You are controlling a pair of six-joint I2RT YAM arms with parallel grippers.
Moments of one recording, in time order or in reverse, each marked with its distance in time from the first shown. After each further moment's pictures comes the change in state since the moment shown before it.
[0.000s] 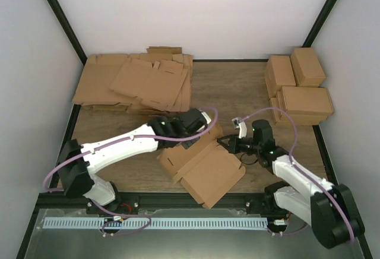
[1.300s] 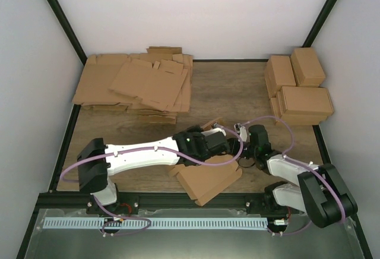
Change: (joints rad) left arm -0.240 0.196 0.101 -0.058 -0.484 0.063; right arm 0.000 0.139 -0.106 0.202 0.125 0.223
